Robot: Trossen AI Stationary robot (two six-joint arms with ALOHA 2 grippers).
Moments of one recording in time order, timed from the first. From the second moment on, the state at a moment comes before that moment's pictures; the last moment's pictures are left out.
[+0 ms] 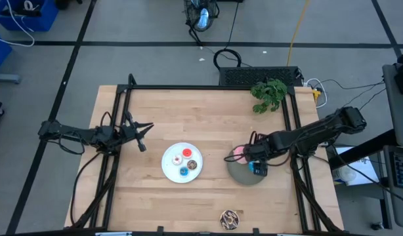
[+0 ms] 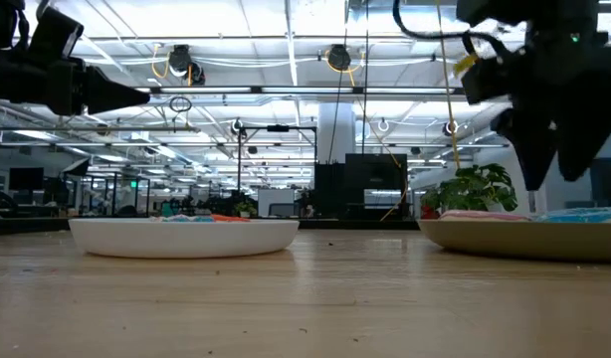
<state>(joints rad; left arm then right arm) -0.18 0.15 0.02 0.17 -0.61 0.39 0.25 1.34 0.84 -0.93 0.03 0.44</state>
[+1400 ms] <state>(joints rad) -0.18 0.15 0.02 0.17 -0.62 0.39 0.56 1.52 1.03 -0.32 0.08 0.50</state>
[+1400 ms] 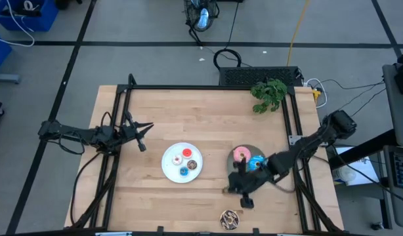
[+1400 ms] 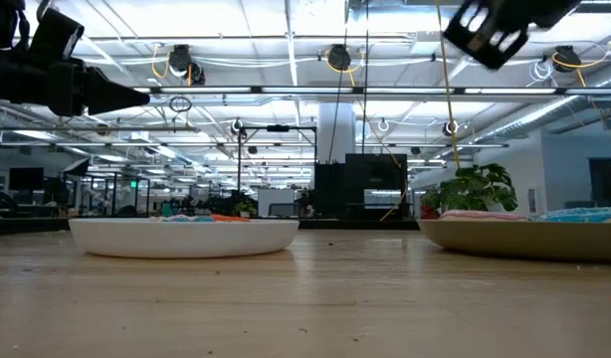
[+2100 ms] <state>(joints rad) -0.18 0.15 0.02 0.15 -0.62 0.38 0.62 2.02 1.76 -1.01 -0.06 0.47</state>
